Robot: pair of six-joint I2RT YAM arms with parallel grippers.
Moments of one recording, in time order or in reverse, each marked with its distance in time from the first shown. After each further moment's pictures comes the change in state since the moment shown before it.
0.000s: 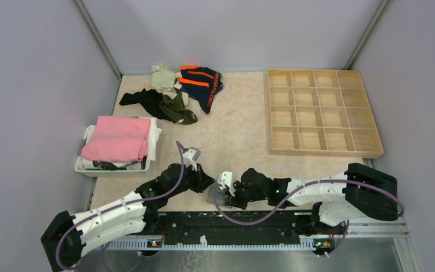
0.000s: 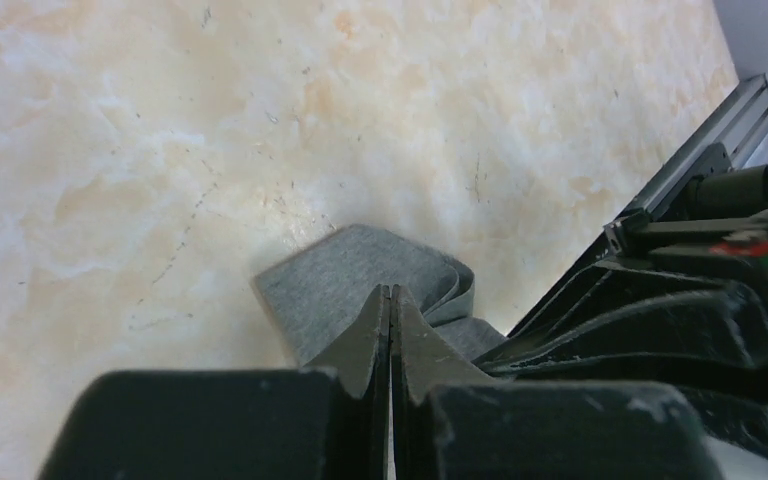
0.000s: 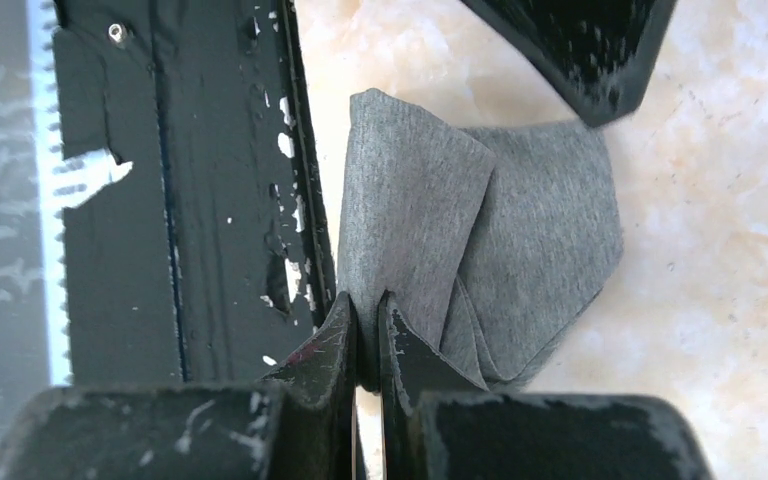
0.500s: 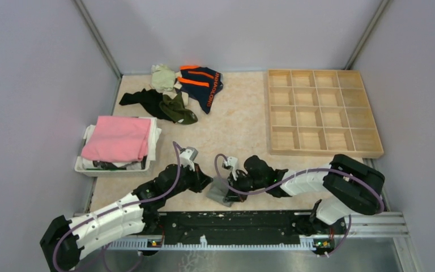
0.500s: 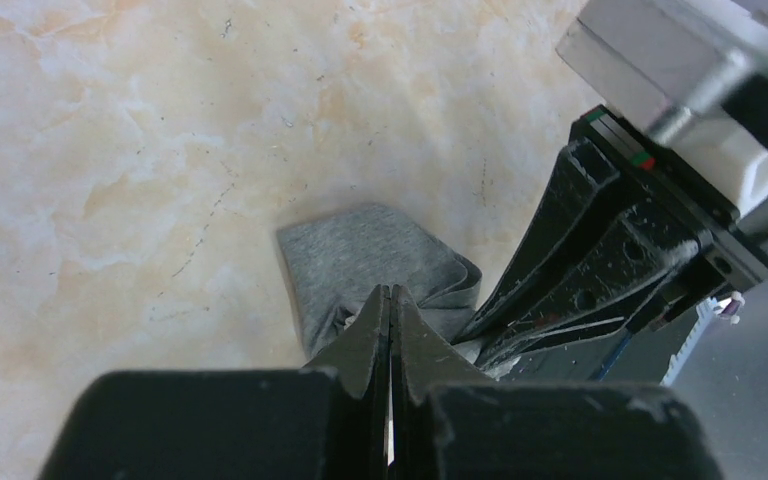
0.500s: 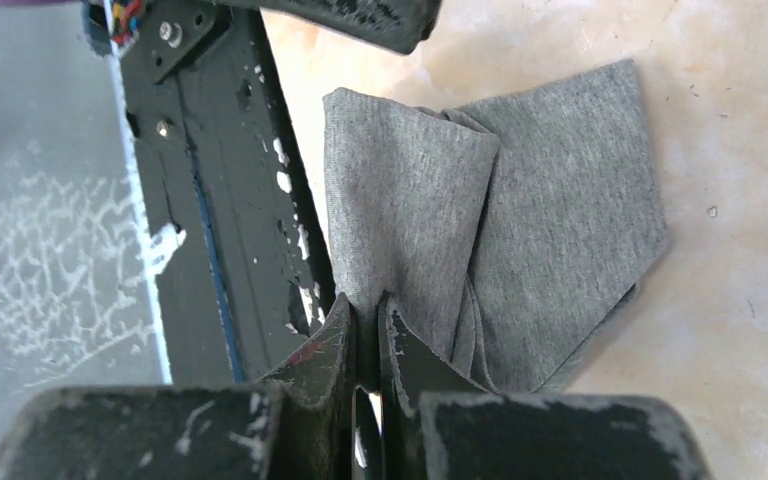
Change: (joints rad) left arm 0.000 -0.092 0.000 -0.064 -0.044 0.003; right arm -0.214 0.143 -0.010 0.142 -0.286 0.354
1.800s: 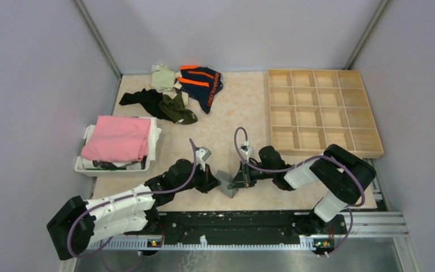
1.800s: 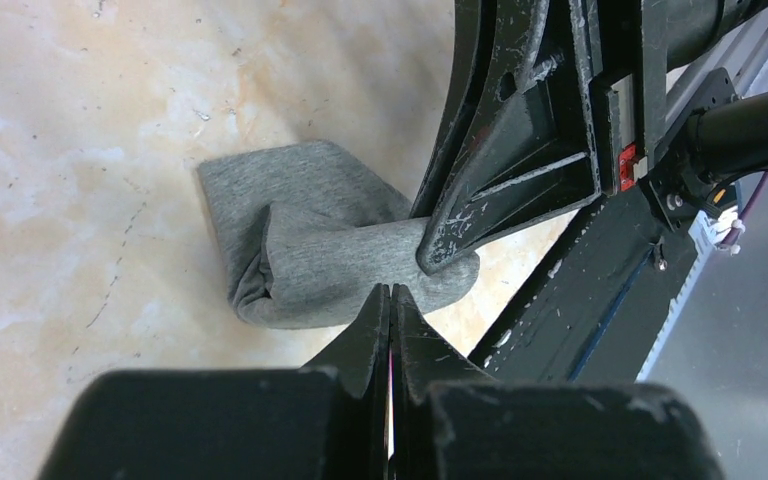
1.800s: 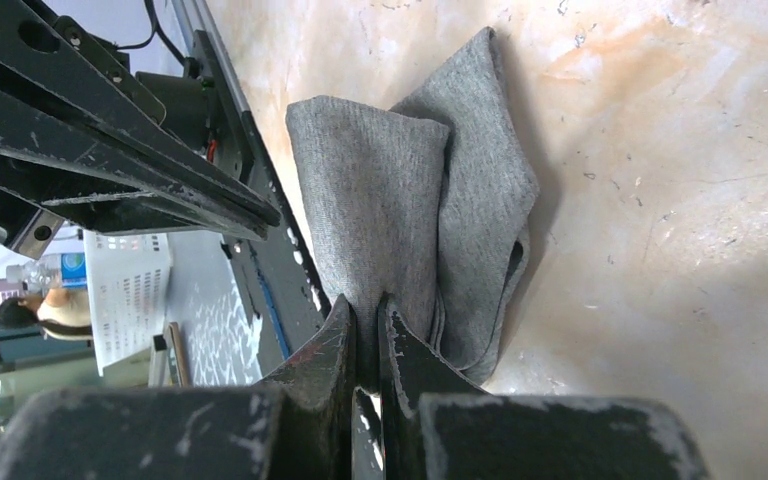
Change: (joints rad) left arm 0.000 0.237 0.042 0.143 0.156 0.071; right arm -0.268 0.125 -0.087 0.298 -0.176 0.449
